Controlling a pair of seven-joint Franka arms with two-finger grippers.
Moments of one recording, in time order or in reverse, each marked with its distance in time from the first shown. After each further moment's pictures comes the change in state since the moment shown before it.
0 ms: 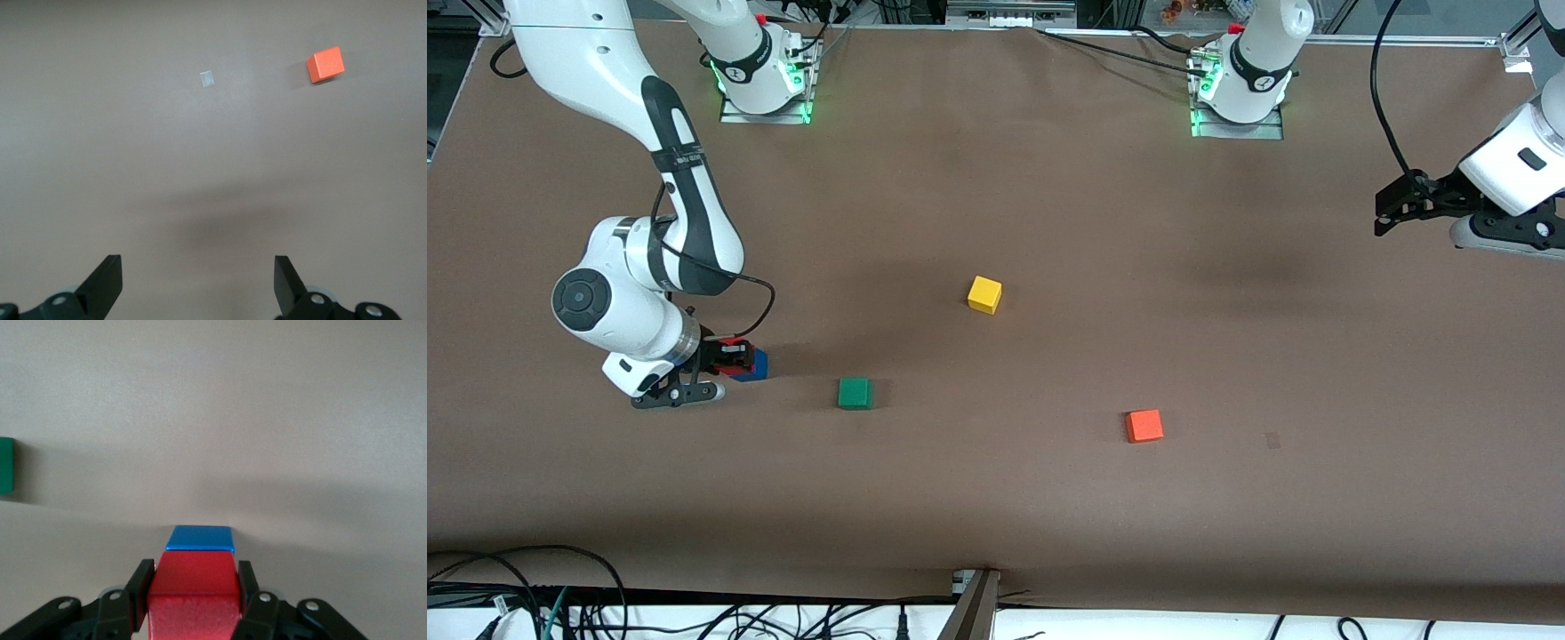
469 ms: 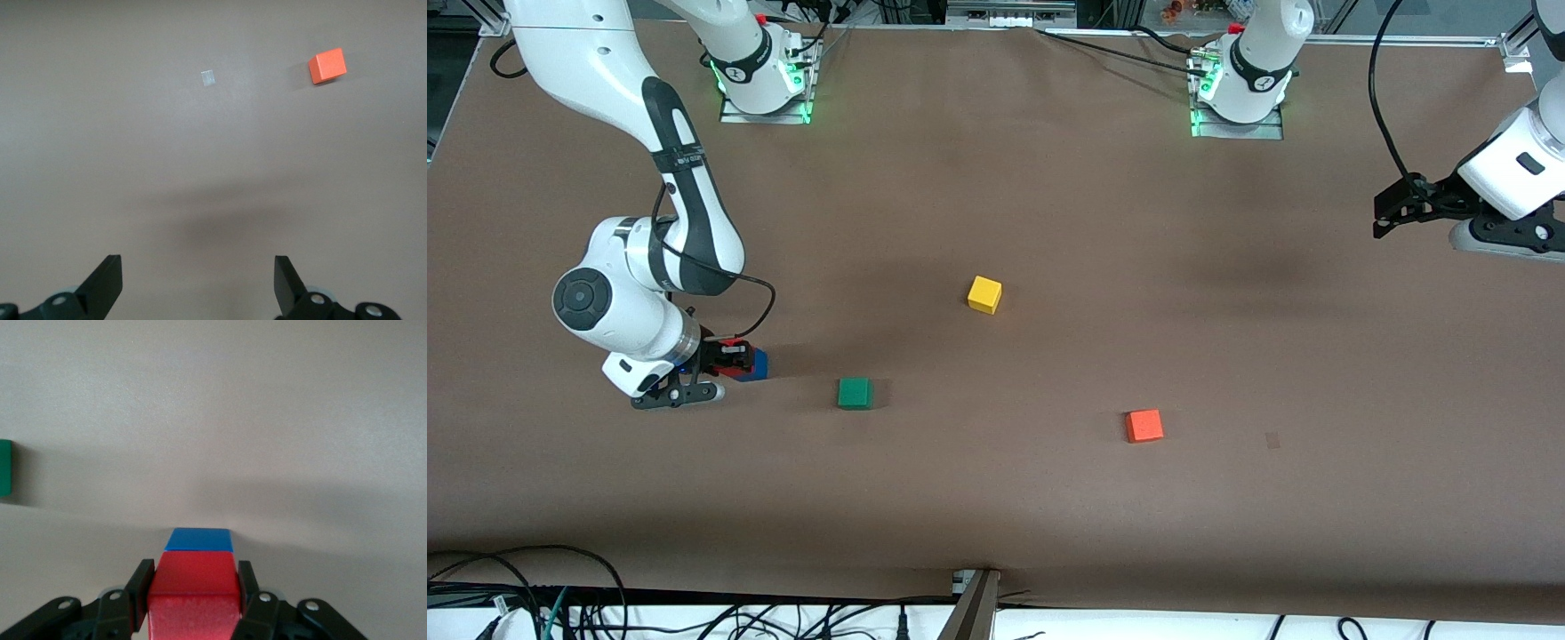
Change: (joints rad) left arm 0.000 0.005 -0.003 0.000 0.000 0.001 -0.018; right arm 0.000 0.002 0.000 -0.002 -0.001 0.010 0.000
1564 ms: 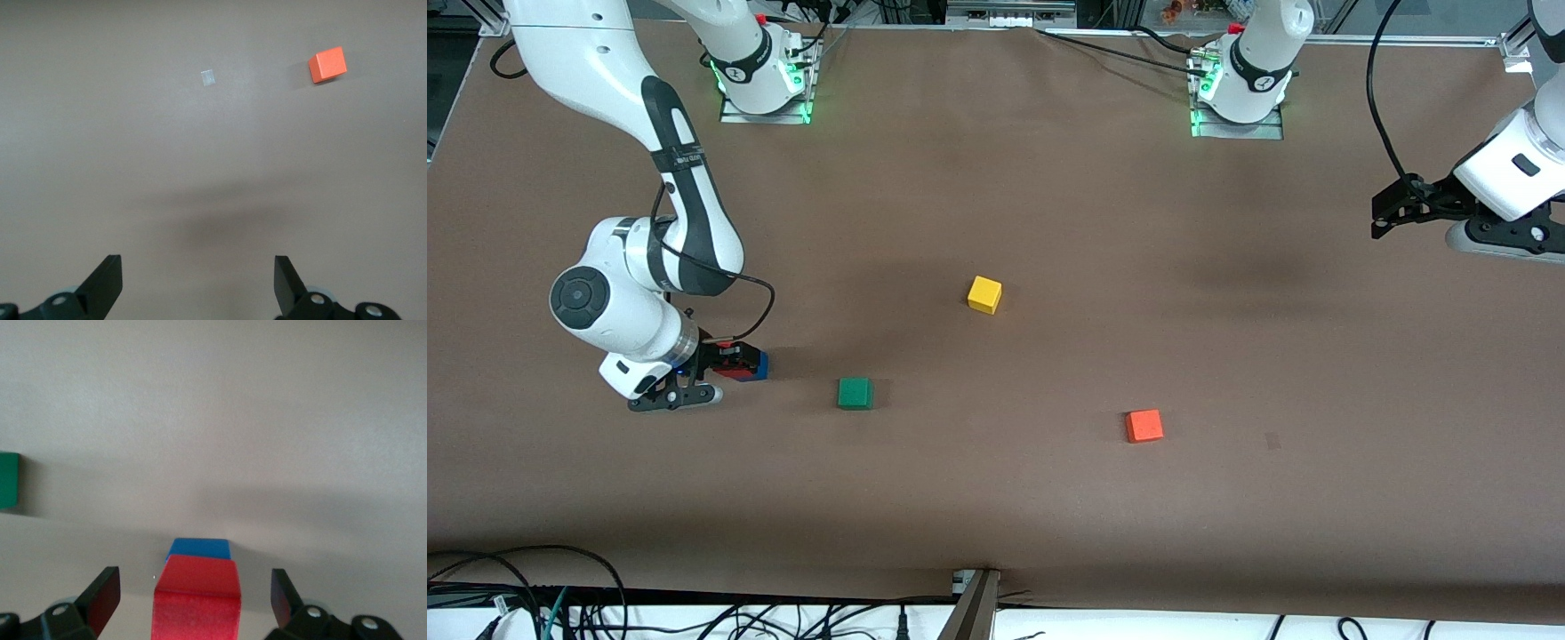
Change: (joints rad) left arm 0.000 0.000 -0.006 0.000 0.006 0.000 0.000; right arm 0.000 -0.002 0.000 0.017 -0.002 0.014 0.000
